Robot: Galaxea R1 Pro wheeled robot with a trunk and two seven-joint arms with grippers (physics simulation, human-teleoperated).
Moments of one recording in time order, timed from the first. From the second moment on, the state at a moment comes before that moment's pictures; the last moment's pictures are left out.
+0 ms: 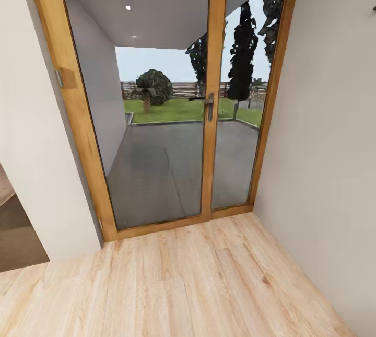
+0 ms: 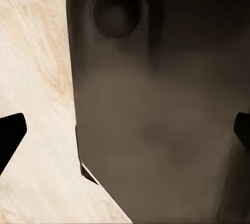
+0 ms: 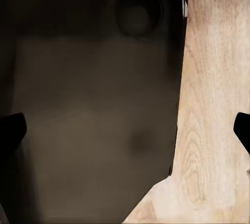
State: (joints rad) left arm 0.00 0.00 0.00 0.00 0.00 0.00 0.00; right arm 0.00 0.00 0.00 0.00 0.00 0.00 0.00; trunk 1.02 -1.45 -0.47
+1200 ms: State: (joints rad) left arm 0.03 0.01 0.01 -0.72 -0.01 -0.04 0.00; right arm -0.16 -0.04 -0.01 -0.45 0.00 -0.13 0.00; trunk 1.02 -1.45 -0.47
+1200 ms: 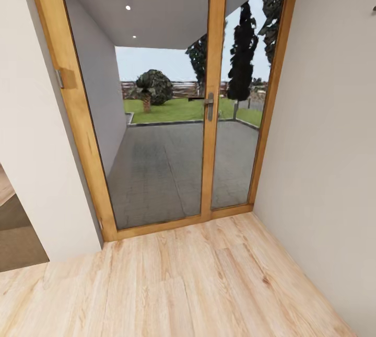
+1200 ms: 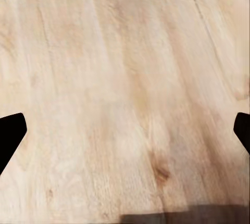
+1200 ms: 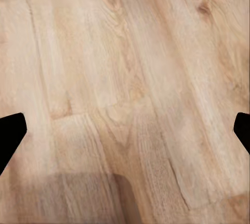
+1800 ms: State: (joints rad) left arm 0.03 0.04 0.01 -0.67 0.00 -0.07 0.00; right arm -0.16 -0.06 -0.01 -0.46 0.00 -0.13 0.00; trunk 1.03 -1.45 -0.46
